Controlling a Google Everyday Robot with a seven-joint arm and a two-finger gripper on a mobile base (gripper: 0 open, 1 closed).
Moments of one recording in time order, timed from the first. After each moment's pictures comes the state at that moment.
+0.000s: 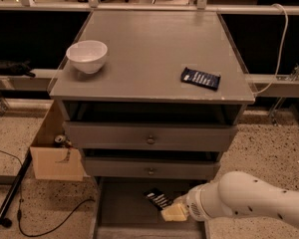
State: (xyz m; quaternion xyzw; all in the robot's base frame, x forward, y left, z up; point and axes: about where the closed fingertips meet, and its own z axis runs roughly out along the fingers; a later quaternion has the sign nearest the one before) arm 0.393 -0.084 0.544 -0.29 0.91 0.22 0.19
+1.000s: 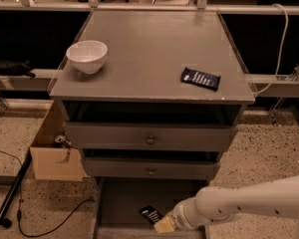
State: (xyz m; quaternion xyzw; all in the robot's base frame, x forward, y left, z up) arm 0.393 -0.062 0.403 -0.29 0.92 0.23 0.13
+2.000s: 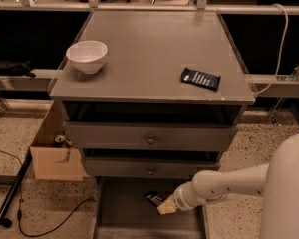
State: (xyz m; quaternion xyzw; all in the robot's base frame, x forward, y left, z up) arm 0.468 -0.078 0.368 -0.32 0.91 0.20 0.15
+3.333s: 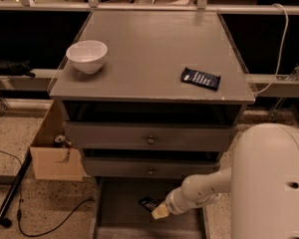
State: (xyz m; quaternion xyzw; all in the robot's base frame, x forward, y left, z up) arm 0.466 -0.058 0.312 -0.32 0.92 0.20 0.13
